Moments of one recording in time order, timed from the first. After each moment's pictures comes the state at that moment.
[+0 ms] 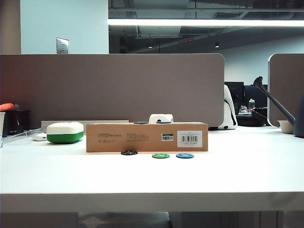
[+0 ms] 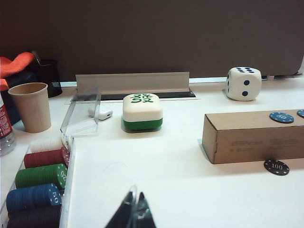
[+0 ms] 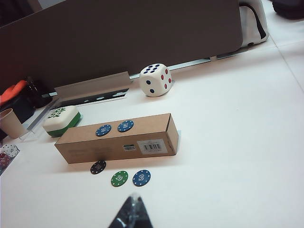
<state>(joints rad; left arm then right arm) -0.01 0.00 0.00 0.05 0.06 0.04 0.53 0.19 0.47 -0.38 0.22 0.36</state>
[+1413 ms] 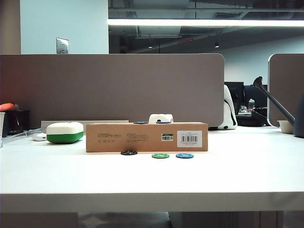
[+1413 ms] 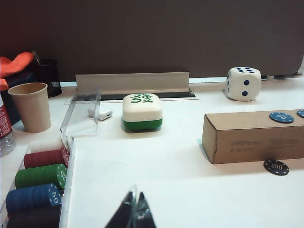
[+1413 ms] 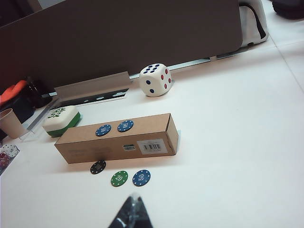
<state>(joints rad) -0.01 0.00 0.00 0.05 0.06 0.04 0.53 0.19 0.47 -0.38 0.22 0.36</state>
